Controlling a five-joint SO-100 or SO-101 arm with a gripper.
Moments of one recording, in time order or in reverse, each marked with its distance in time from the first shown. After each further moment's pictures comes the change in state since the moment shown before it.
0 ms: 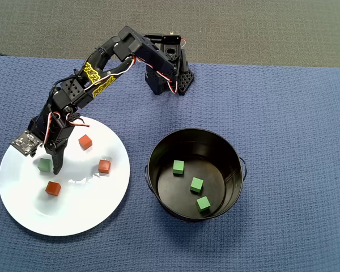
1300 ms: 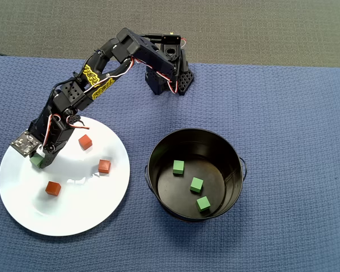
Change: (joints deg) arm 0.0 -1.7 0.4 -3.5 1.8
